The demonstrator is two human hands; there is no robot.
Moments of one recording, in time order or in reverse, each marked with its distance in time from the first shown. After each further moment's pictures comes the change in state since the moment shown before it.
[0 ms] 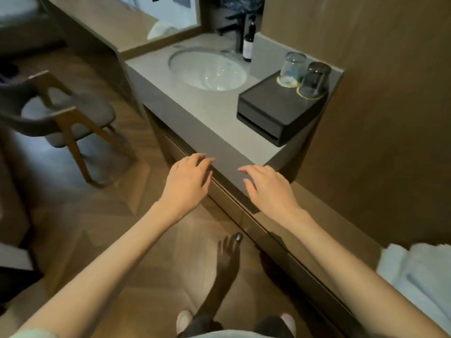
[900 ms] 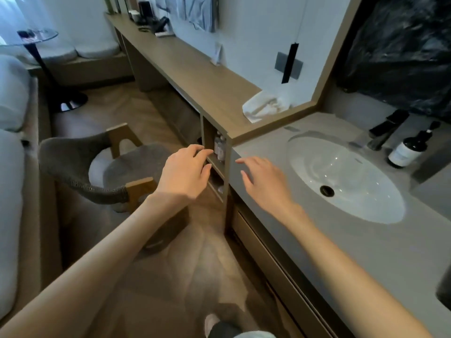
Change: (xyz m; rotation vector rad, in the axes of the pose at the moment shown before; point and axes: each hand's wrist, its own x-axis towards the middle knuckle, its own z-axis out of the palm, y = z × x) left_hand 0.302 -0.496 -0.128 -0.028 0.146 -0.214; right_hand 0.563 -0.281 0.094 0.022 0.131 -0.170
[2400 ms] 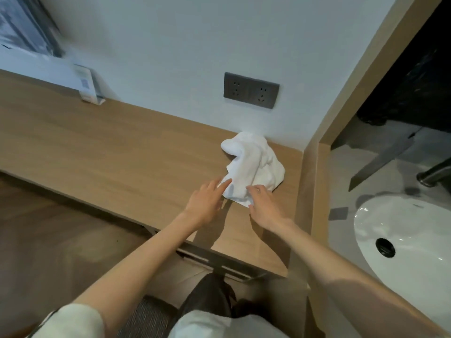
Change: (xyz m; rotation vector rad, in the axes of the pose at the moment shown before) left_hand 0.636 -0.118 0.259 -0.048 -0.591 0.724; right_hand 0.489 0.236 0.193 -0.004 -0.168 0.831
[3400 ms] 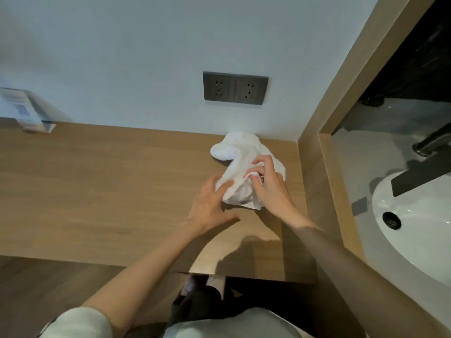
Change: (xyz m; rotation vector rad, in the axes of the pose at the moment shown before) left_hand 0.071 -0.061 0.011 -0.254 0.043 0.204; right_hand 0.053 -0.043 -0.033 0.599 0.400 0.077
